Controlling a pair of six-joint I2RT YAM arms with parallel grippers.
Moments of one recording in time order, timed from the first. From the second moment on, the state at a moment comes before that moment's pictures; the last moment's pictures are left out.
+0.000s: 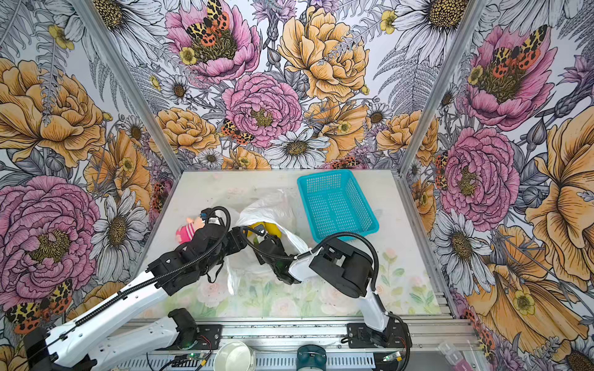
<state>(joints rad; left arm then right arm) -0.77 0.90 0.81 -0.59 -0.41 -0.88 1.02 2.05 0.99 0.57 0.40 0.19</state>
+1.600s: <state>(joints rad) -0.75 0.96 0.82 -0.59 -0.38 -0.90 1.01 1.79 0.68 0.83 0.32 0.10</state>
